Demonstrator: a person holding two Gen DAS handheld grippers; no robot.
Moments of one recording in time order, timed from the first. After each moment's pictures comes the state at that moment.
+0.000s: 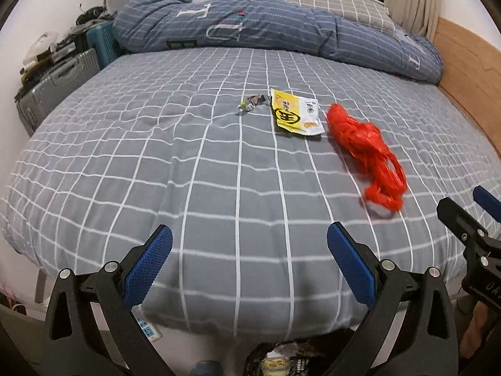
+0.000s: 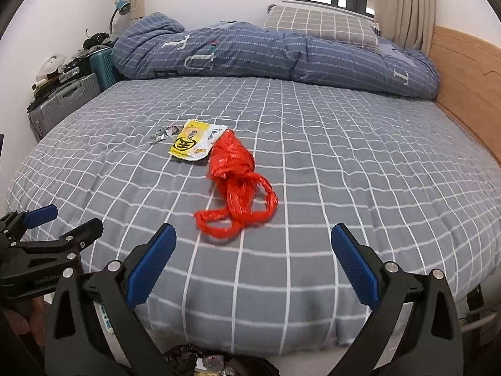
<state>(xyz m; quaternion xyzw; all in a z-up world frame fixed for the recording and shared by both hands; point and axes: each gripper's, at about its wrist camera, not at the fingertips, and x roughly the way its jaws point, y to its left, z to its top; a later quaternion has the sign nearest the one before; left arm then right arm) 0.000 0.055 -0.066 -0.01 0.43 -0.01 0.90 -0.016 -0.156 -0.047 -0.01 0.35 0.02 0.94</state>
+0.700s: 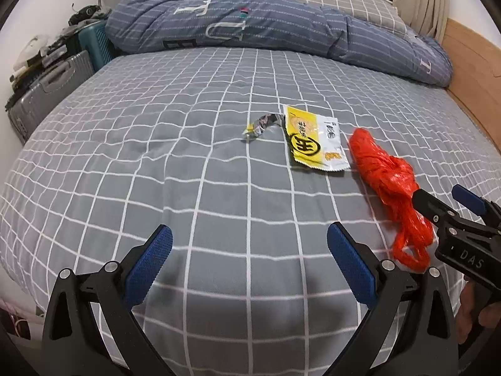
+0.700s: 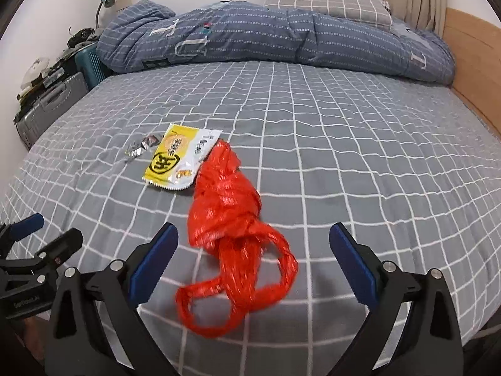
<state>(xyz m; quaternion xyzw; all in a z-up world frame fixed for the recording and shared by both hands) 0.074 0.065 -0.069 0.00 0.43 0.00 0.90 0.091 -0.152 -0.071 0.02 0.39 0.03 0.92</state>
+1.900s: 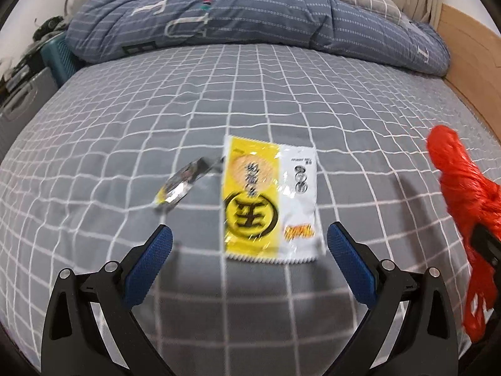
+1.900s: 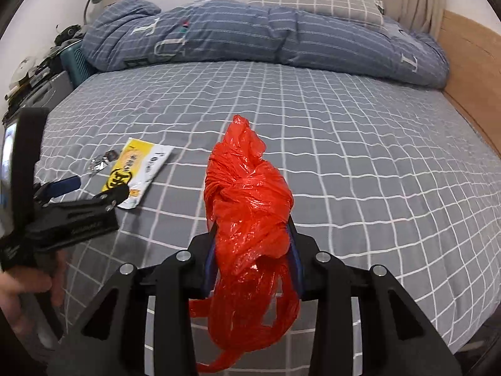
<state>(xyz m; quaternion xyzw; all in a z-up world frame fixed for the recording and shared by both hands) 0.195 -0.008 -0.098 0.03 0.45 -0.04 0.89 0.122 -0.214 -0.054 -0.01 0.41 0.01 0.91</state>
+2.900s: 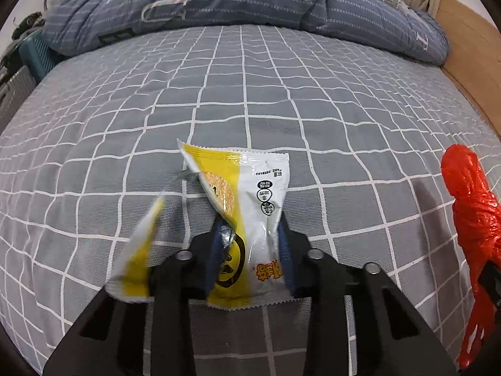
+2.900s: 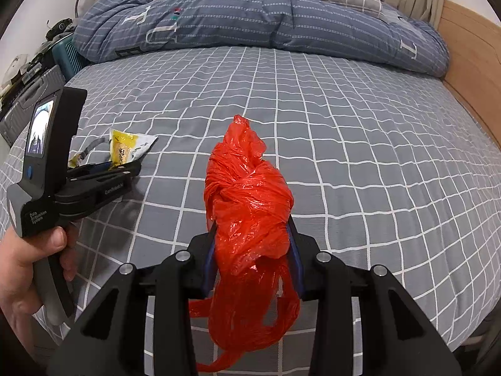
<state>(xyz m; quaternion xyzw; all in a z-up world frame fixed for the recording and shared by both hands) 0.240 -0.023 -0.129 0.02 0.48 -0.07 0.87 0.136 -0.220 -0.068 -0.01 0.43 0.00 0.90</state>
